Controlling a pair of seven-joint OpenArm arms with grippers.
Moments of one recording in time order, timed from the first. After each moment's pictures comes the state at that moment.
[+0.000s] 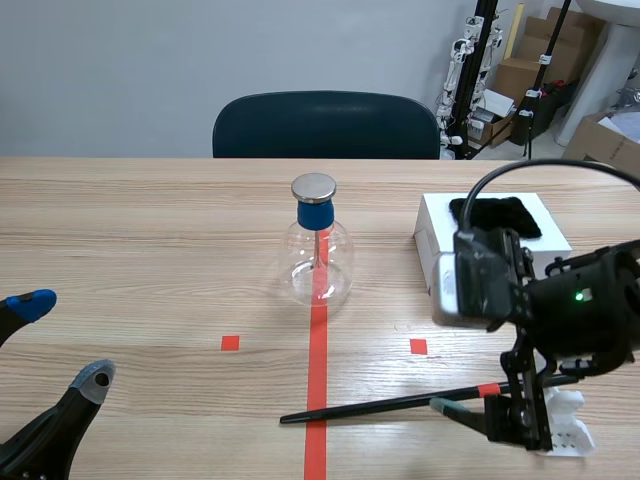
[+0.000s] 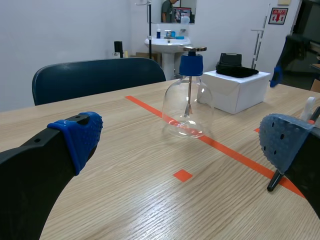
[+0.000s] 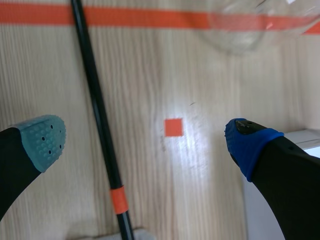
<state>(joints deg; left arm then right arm) 12.7 -26.5 2.0 46.2 19.1 -36.9 -87.7 -1.0 45.4 -28.2 94.0 -6.0 45.3 0.0</state>
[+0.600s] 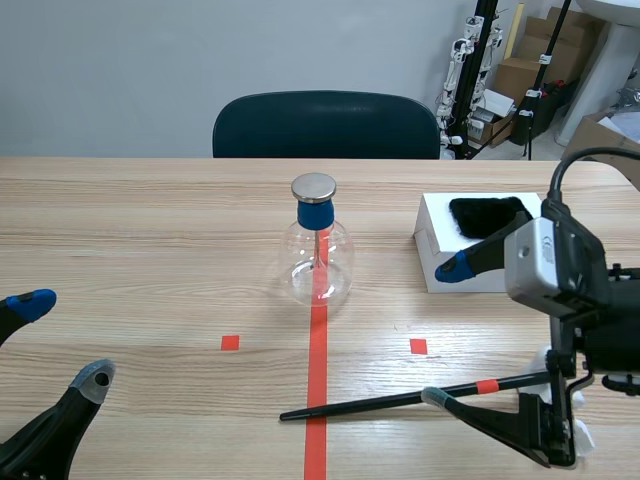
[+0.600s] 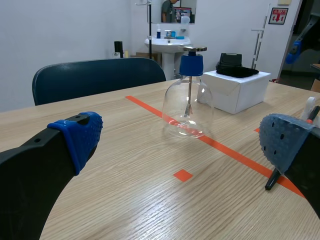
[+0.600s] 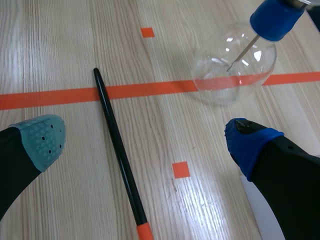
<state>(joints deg) 12.7 -26.5 2.0 46.2 19.1 -36.9 -87.7 -12.5 46.8 -17.4 94.0 -6.1 44.6 23.7</state>
